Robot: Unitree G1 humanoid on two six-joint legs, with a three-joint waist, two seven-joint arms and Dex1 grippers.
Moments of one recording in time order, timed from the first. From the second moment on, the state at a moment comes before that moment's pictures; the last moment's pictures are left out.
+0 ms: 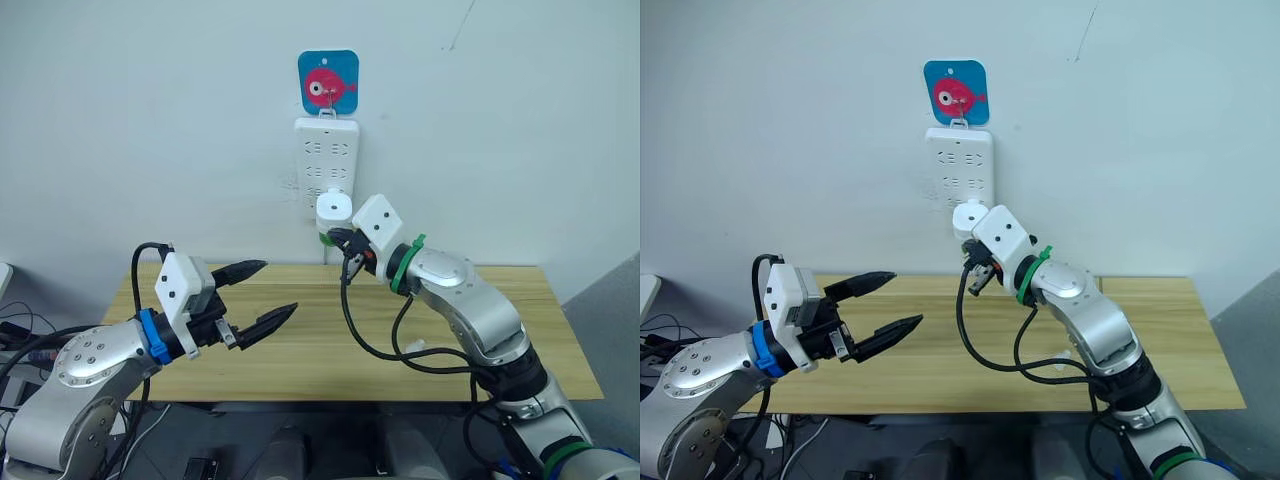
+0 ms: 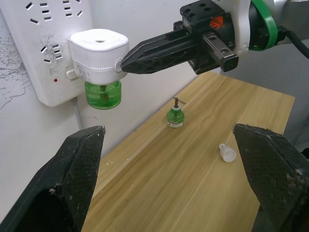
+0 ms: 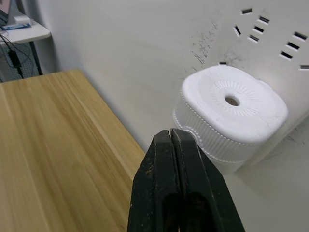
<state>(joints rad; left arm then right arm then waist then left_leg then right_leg) 0.09 0.70 0.27 -0.65 -0.66 0.53 -0.76 -0.57 -0.27 0.34 -0.33 0.14 0.73 0.43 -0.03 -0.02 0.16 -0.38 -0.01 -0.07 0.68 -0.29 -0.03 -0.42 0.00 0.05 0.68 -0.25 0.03</state>
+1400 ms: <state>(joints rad) 0.08 0.77 0.24 -0.43 -0.55 0.34 -0.92 -0.50 -0.47 0.26 -0.58 0.27 0.86 0.61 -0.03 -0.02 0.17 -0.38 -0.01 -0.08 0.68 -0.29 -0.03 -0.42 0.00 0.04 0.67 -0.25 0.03</state>
